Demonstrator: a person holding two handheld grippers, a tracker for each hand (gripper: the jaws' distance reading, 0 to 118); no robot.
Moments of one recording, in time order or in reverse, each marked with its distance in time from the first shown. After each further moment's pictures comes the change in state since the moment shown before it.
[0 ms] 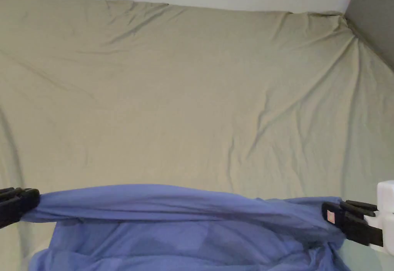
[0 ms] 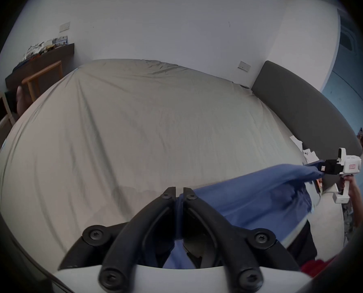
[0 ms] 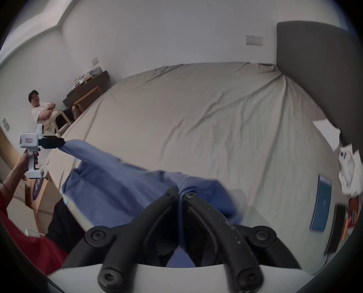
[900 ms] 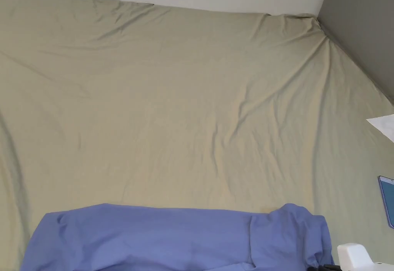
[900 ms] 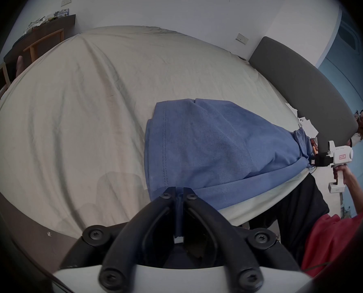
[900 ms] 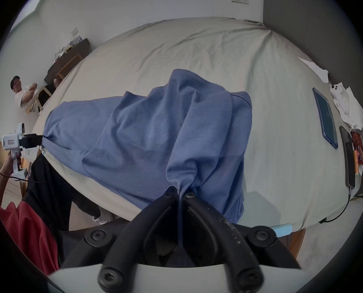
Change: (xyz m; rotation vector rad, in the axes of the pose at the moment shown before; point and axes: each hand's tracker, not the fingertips) left arm 0.001 -0.156 0.012 -0.176 -0.039 0.024; right arm 0.008 -0.151 -0.025 -0.263 -0.107 -0.051
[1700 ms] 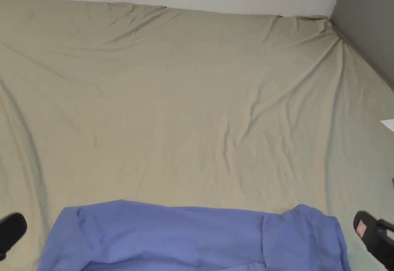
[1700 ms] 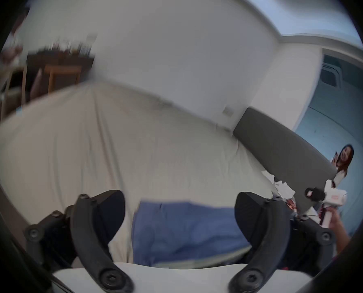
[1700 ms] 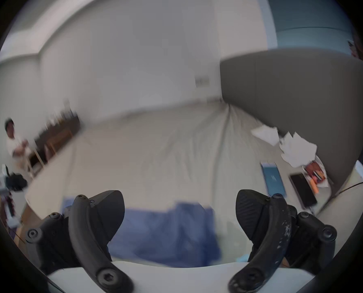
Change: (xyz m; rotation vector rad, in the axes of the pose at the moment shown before) left arm 0.046 0.048 0.151 0.573 -0.065 0.059; right arm -0.065 0.016 0.168 0.710 -0.145 -0.171
